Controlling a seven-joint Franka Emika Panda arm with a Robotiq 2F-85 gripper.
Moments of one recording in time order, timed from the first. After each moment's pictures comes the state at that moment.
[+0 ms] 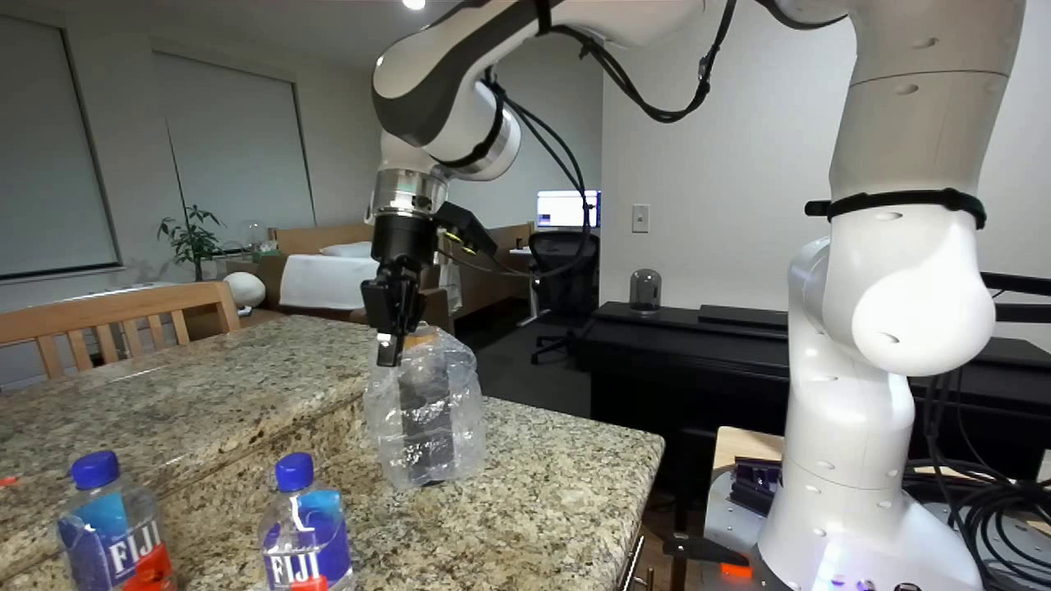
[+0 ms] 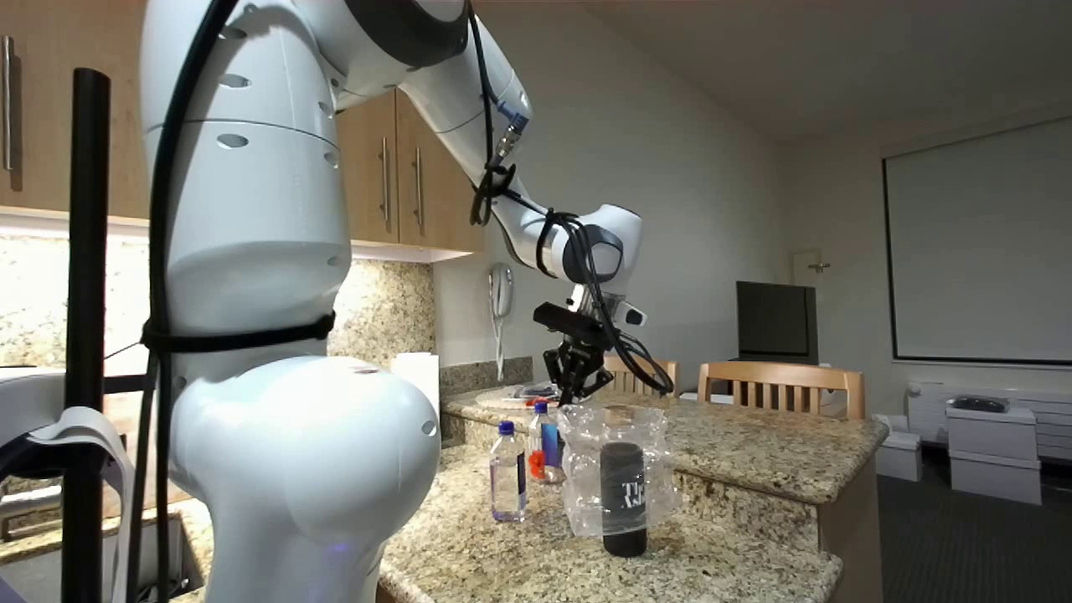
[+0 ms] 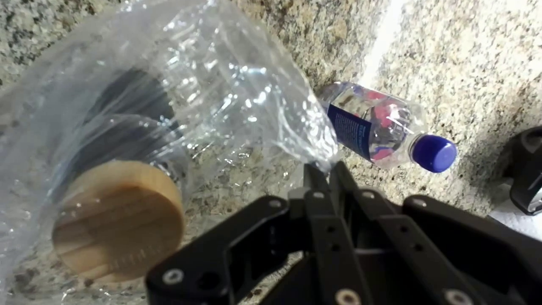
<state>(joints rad) 0.14 -0.10 0.05 -2.24 0.44 2.13 -0.33</state>
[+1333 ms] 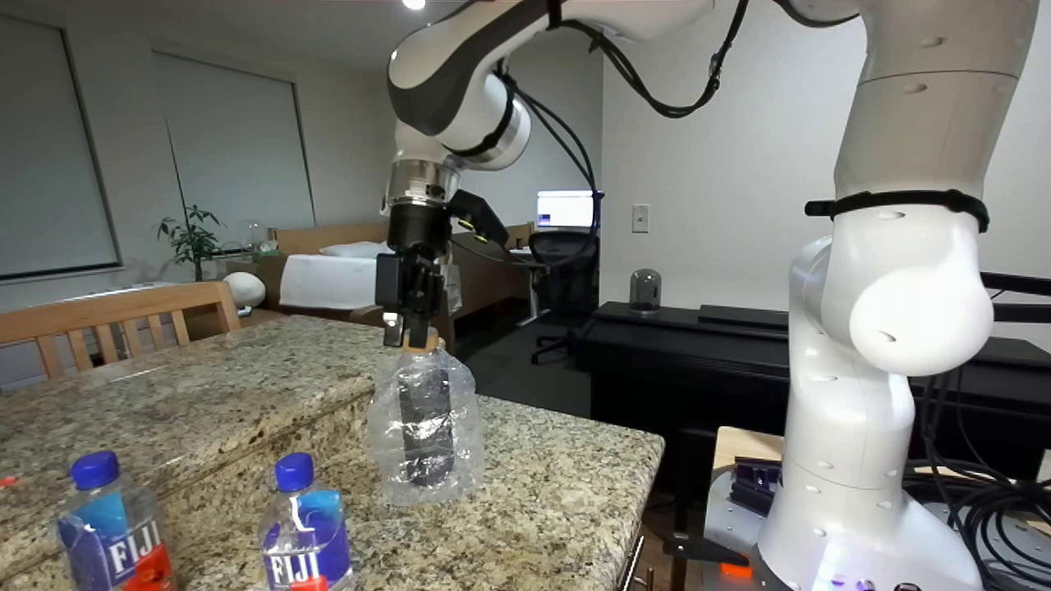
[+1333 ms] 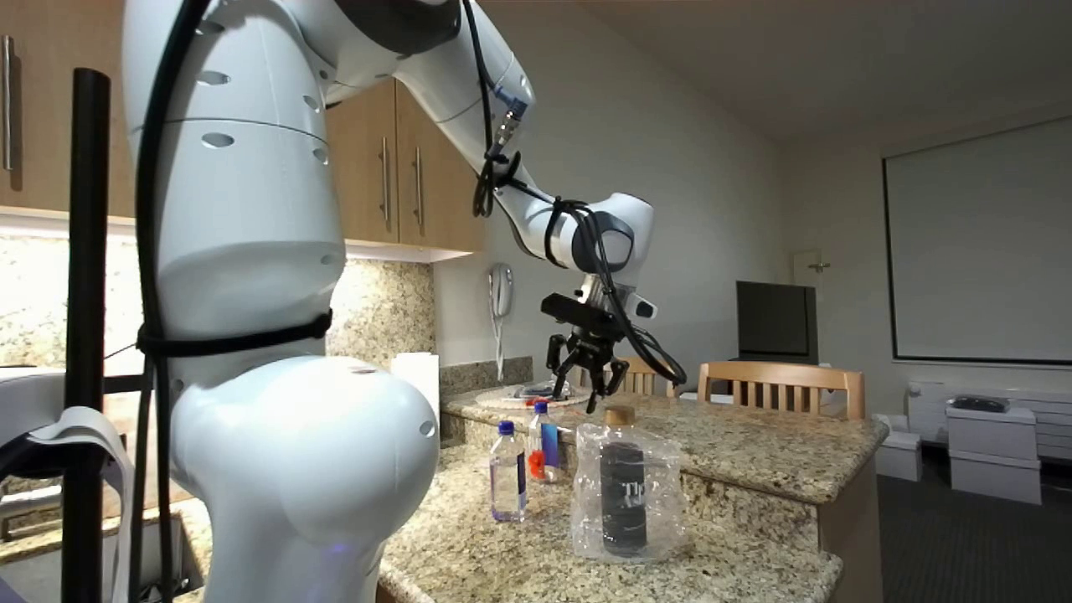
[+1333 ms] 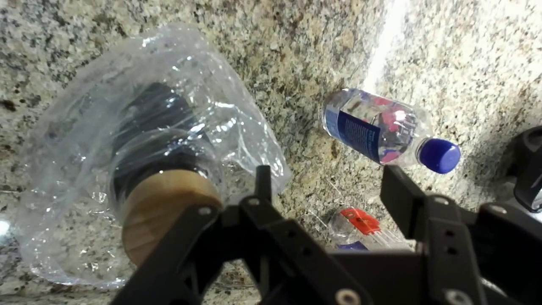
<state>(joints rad) 0.13 -0.13 0.01 -2.25 0.42 2.08 -0.33</state>
